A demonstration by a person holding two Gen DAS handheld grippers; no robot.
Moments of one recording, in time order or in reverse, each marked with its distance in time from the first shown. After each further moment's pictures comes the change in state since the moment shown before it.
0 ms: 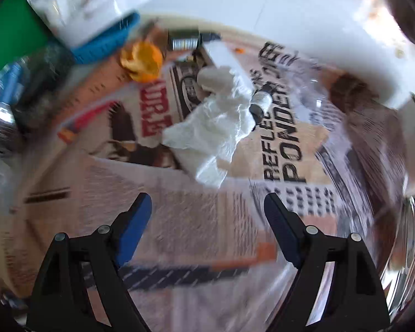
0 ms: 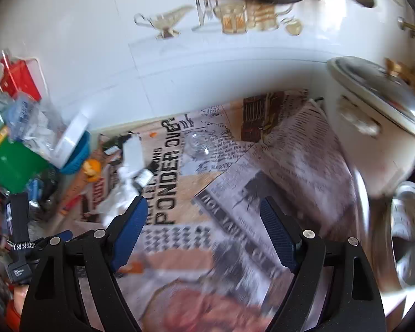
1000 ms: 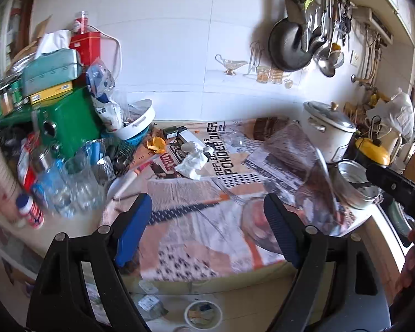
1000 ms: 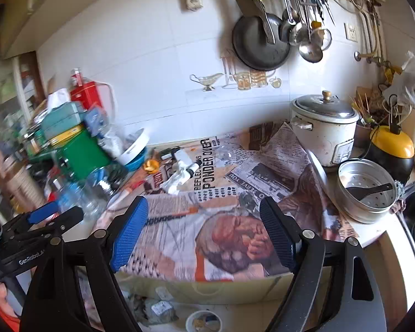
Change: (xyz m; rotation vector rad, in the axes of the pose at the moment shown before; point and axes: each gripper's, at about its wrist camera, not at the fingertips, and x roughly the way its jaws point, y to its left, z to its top) left arm -0.299 0.027 -0.189 0.314 -0.478 -0.101; right arm -0.239 0.097 -0.155 0.051 -0.287 -0.004
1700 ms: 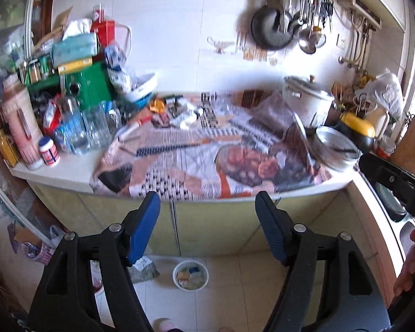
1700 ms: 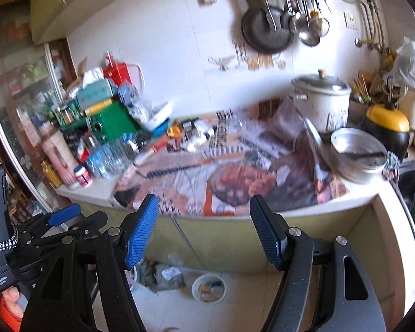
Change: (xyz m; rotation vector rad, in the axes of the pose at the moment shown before) left arm -0.131 -0.092 -0.124 -0.047 0.036 0.054; right arm -0.120 -0.025 -0.081 -0.062 0.045 0.128
